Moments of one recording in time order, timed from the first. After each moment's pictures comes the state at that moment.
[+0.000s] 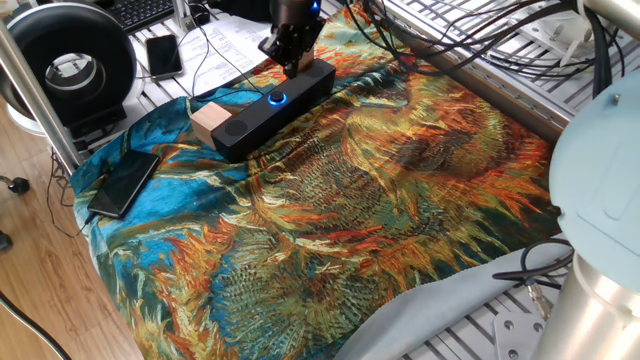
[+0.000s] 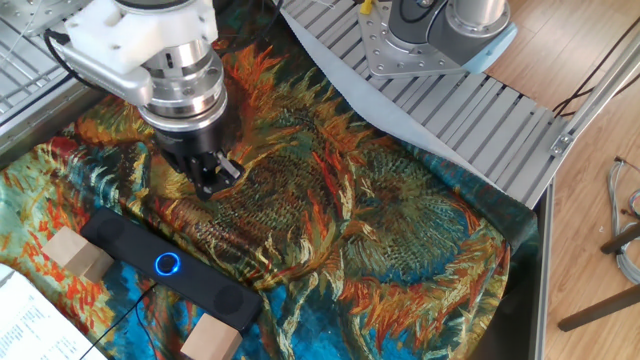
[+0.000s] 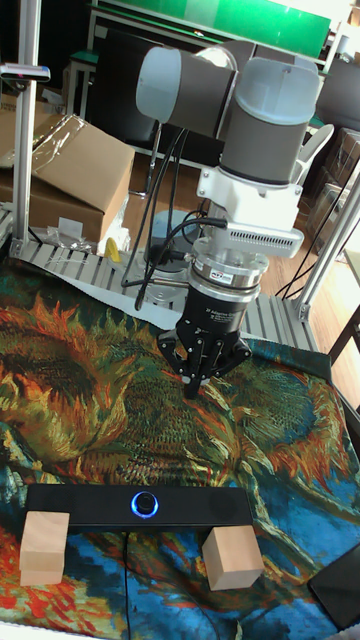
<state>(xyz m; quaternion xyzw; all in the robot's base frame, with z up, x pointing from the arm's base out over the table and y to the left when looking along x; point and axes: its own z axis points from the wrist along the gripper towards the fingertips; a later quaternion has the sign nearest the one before) 0.634 0.034 0.189 -0.05 1.00 0.02 0.07</state>
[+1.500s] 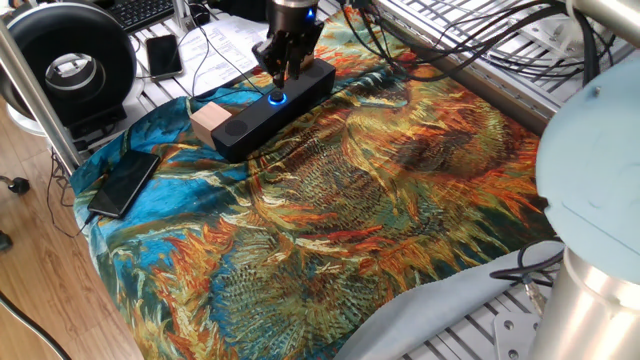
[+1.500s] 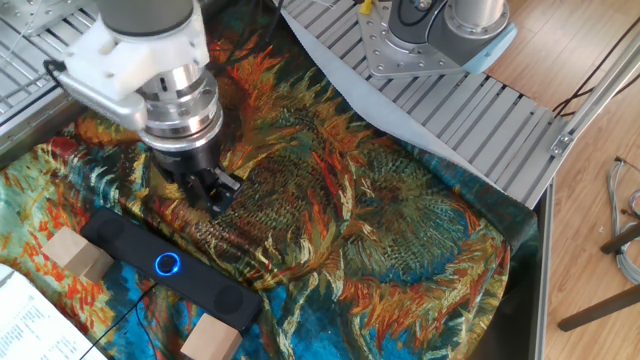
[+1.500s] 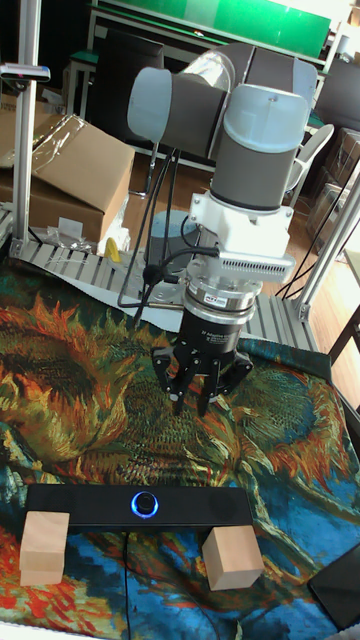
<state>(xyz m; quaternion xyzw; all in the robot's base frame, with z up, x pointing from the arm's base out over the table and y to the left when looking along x) 0.643 0.032 0.166 -0.08 1.00 0.02 0.05</state>
